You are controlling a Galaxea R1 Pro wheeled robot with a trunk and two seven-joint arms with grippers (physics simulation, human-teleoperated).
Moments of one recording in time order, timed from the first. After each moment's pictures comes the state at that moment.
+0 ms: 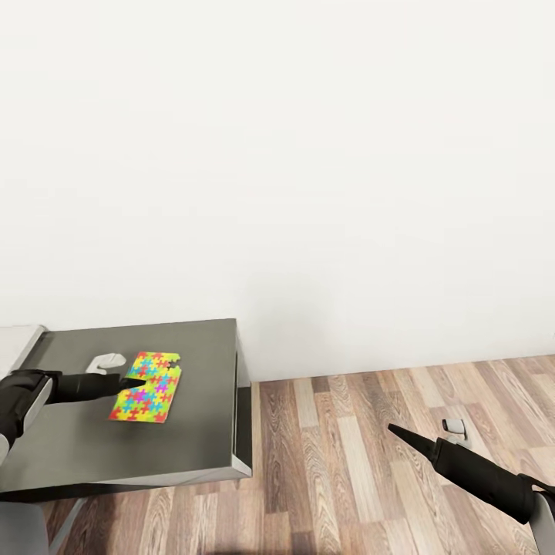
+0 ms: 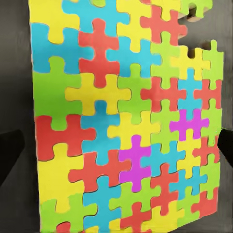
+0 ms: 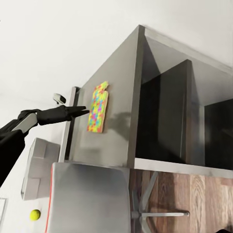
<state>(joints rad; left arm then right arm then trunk) -0.86 0.49 0.06 -0.53 0.00 0.61 -0.92 -0.12 -0.14 -0.46 -1.53 -0.34 0.90 1.21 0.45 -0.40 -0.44</state>
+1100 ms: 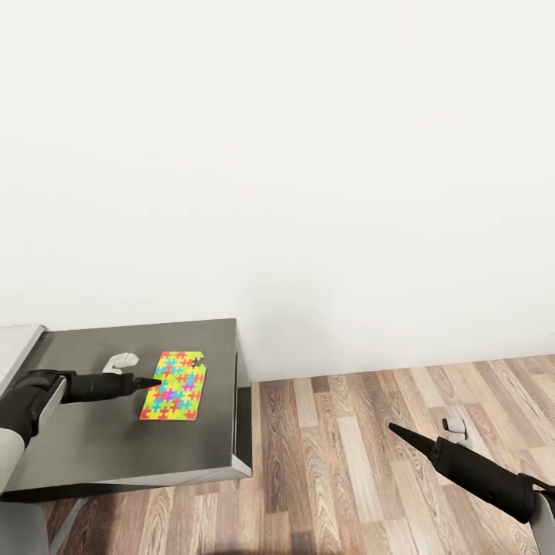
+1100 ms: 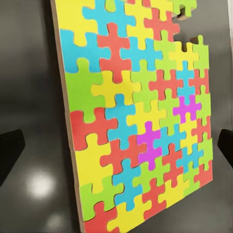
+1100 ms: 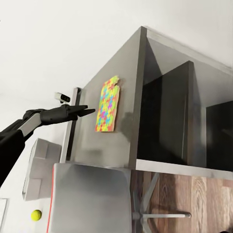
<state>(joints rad) -0.86 0.45 0.06 -0.53 0.00 0.61 -1.03 -0.12 -0.14 -0.46 -1.53 -0.35 0.90 1.22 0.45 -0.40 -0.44</state>
